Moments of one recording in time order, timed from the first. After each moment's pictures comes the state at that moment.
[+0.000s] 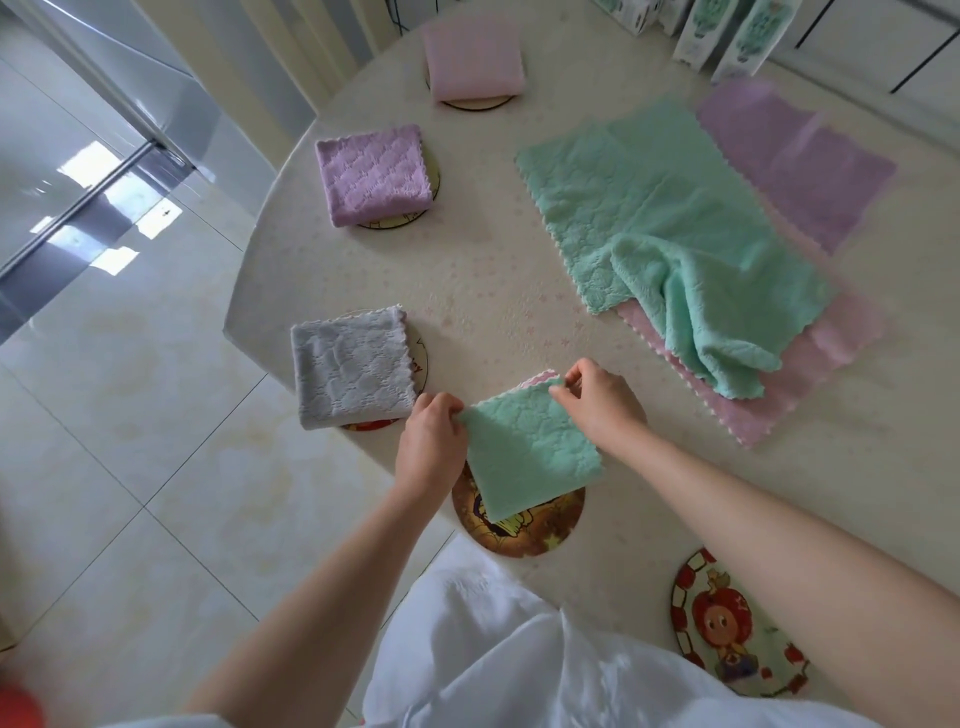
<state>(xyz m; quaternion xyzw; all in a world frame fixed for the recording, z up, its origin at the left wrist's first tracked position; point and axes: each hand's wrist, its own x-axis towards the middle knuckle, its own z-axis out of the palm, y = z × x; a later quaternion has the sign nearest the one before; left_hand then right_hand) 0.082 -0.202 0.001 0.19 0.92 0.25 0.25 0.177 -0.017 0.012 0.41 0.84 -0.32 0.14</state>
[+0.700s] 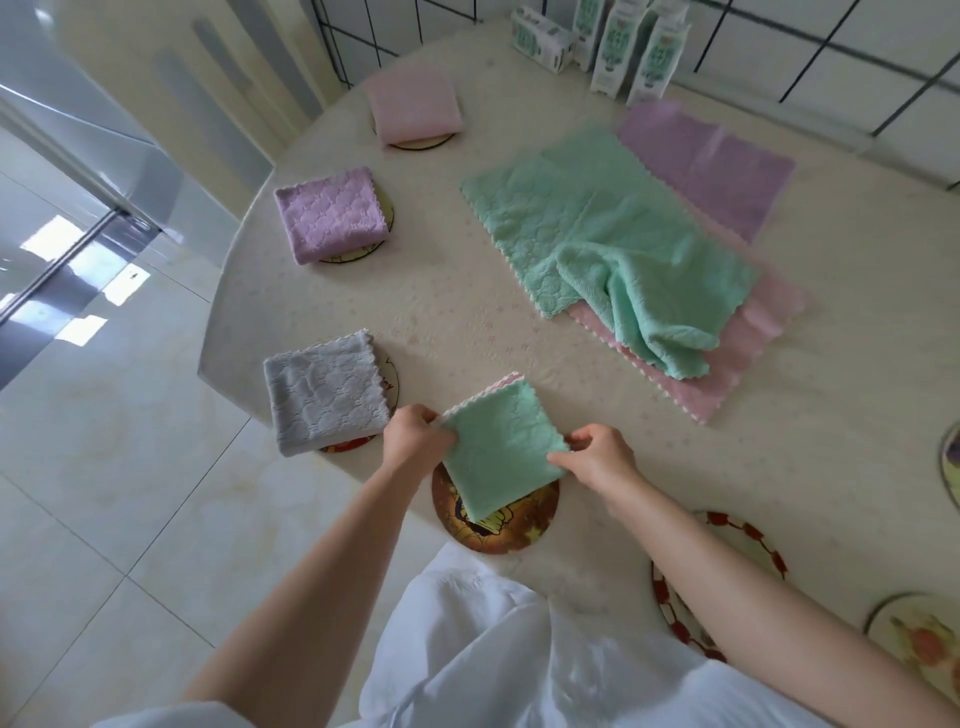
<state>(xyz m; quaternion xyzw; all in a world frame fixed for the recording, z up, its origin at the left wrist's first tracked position) 0.076 -0.182 0.028 0.06 0.87 0.28 0.39 0.246 -0.053 0.023 0.60 0.64 -0.47 0.10</state>
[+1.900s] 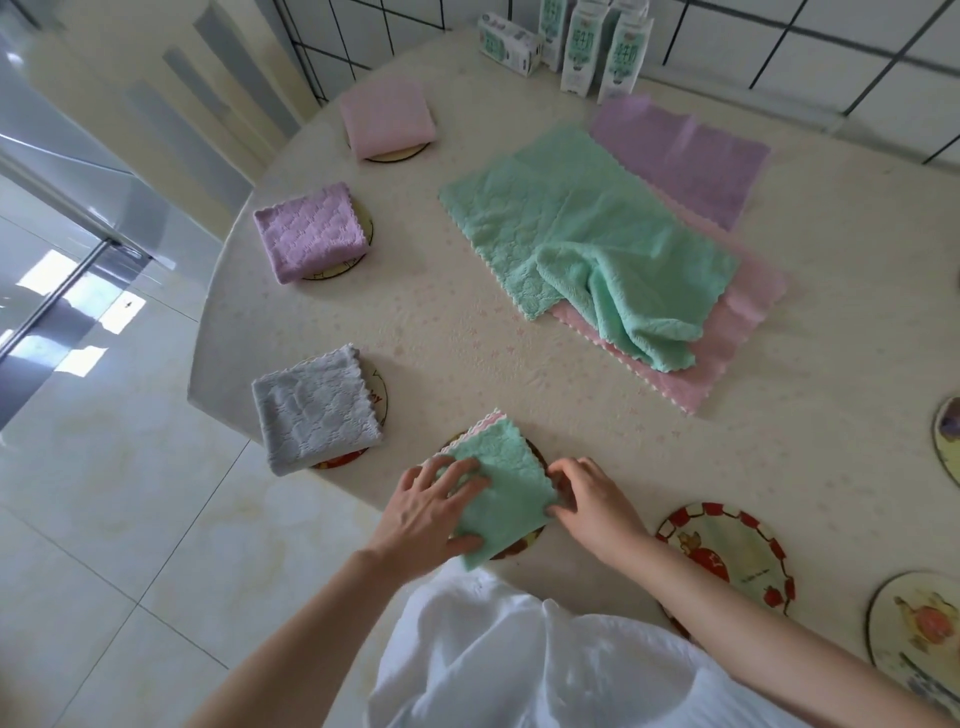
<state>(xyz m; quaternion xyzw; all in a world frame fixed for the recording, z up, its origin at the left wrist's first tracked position) 0.112 -0.244 0.001 0.65 0.74 0.02 0.18 0.298 -0.082 0.000 0.37 0.85 -0.36 0.10</state>
